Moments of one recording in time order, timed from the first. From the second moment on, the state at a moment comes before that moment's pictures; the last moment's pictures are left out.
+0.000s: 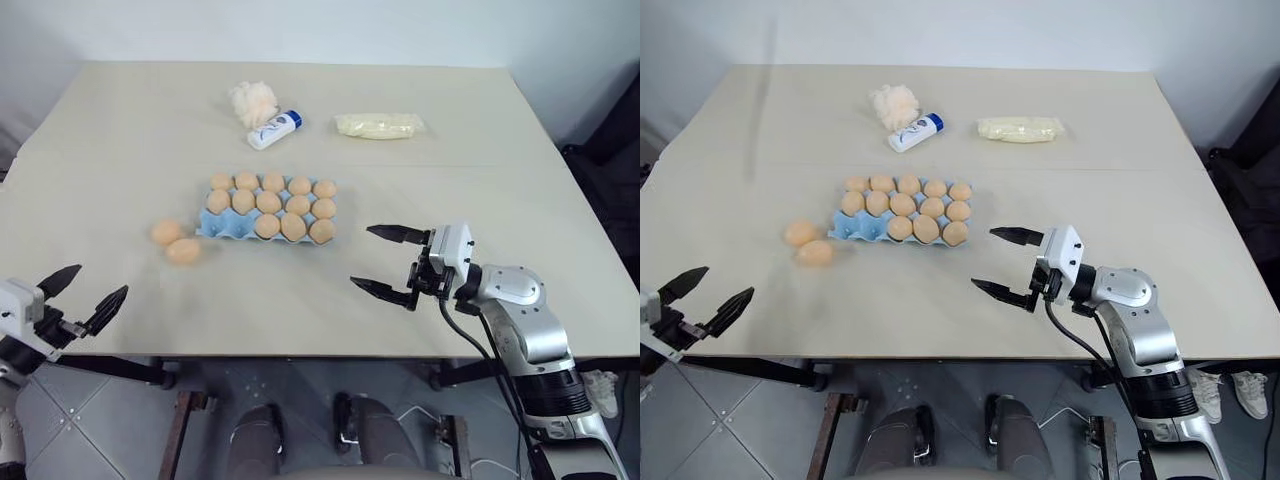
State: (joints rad) left arm 0.16 0.66 0.64 0.16 -0.47 -0.01 -0.82; right arm -0.33 -0.48 0.07 -0.09 0.38 0.01 1.06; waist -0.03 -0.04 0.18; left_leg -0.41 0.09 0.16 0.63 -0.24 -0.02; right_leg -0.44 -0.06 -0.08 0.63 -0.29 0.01
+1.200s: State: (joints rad) left arm -0.19 0.54 0.30 0.29 -0.39 -0.02 -0.80; right arm -0.36 -0.44 0.11 -0.08 0.37 0.03 1.02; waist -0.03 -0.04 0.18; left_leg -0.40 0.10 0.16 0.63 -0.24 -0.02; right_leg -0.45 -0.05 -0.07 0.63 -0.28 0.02
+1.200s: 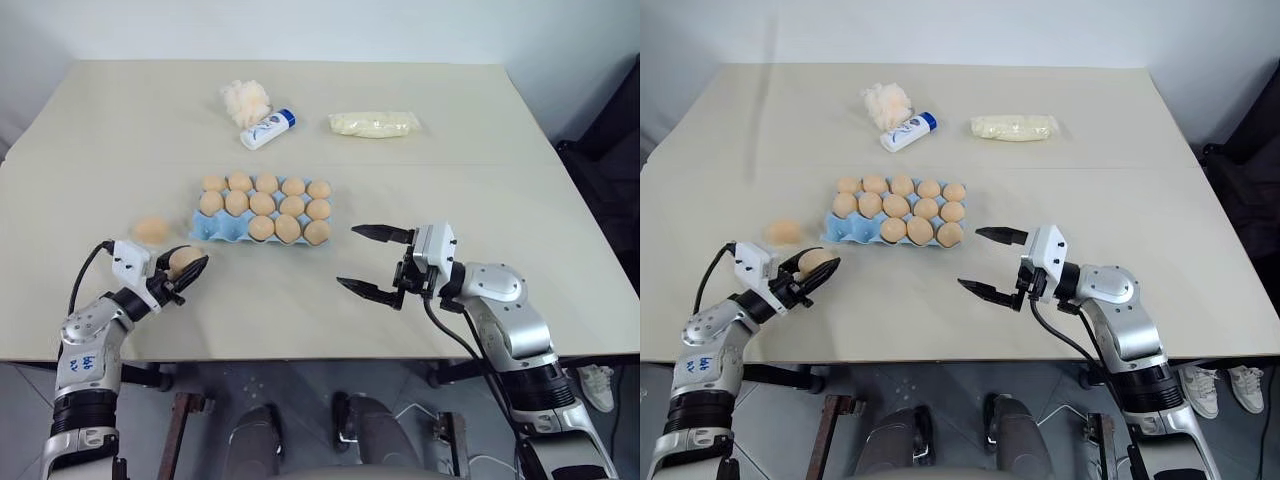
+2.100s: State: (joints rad) left arm -0.43 0.46 0.23 0.39 -0.35 -0.09 -0.79; right arm -0.29 -0.44 0.11 -0.16 0.37 0.04 0.94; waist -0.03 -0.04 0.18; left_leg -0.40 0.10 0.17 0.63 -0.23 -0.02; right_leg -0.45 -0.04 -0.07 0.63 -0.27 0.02
